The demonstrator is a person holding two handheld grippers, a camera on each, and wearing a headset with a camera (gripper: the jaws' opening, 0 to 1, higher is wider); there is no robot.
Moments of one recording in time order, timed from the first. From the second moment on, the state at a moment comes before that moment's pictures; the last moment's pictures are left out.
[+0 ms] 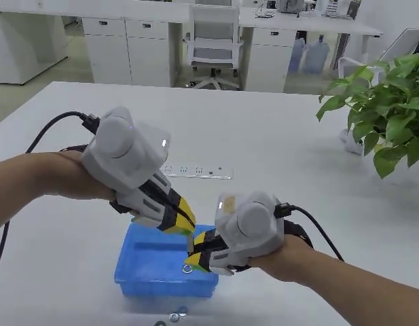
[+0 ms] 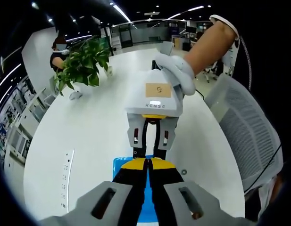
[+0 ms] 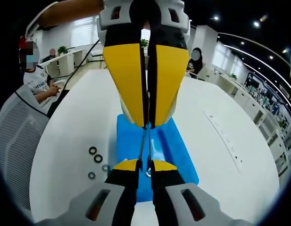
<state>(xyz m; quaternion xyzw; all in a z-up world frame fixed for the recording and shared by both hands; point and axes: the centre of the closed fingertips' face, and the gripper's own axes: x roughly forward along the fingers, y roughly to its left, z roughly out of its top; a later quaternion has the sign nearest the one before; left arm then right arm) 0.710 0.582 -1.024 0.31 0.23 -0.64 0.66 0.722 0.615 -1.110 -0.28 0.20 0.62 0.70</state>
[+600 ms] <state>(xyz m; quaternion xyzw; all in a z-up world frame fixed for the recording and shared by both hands) 0.688 0.589 -1.014 0.32 0.23 -0.64 0.66 0.701 0.621 -1.097 -0.29 0.19 0.62 0.70</state>
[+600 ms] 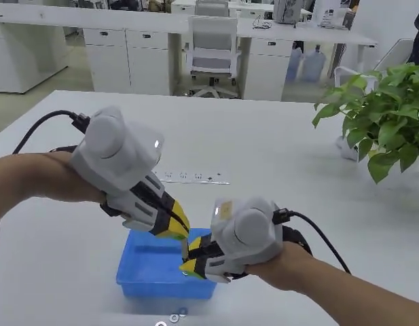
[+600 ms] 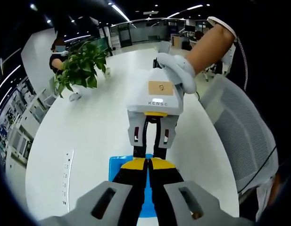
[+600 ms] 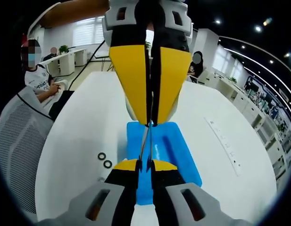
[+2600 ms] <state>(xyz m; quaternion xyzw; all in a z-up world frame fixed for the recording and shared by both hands) 0.630 0.589 -1.062 0.31 0.26 -0.65 0.64 0.638 0.617 -1.144 -0.29 0.20 0.64 0.69</state>
